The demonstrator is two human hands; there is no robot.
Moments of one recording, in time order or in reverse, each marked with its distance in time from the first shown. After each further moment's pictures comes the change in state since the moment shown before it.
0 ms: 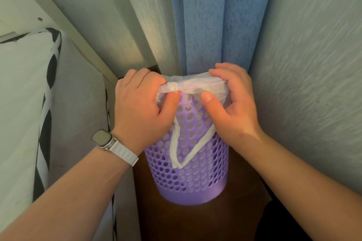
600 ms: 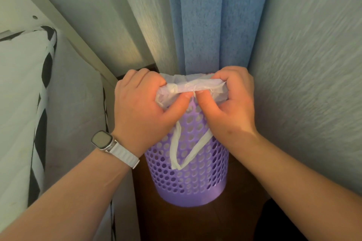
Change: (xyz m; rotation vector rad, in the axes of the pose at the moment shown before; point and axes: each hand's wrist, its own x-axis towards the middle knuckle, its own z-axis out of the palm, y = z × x) left_hand -0.001 0.010 0.002 -0.011 0.021 -0.014; right_hand 0.001 -0.006 0.004 -0.122 0.109 0.025
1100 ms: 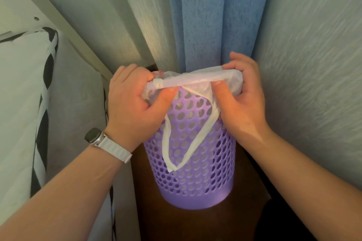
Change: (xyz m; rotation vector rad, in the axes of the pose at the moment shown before) left_hand 0.006 -0.008 -0.010 -0.165 0.013 -0.077; right_hand 0.010 0.012 -0.010 0.192 -0.005 0.083
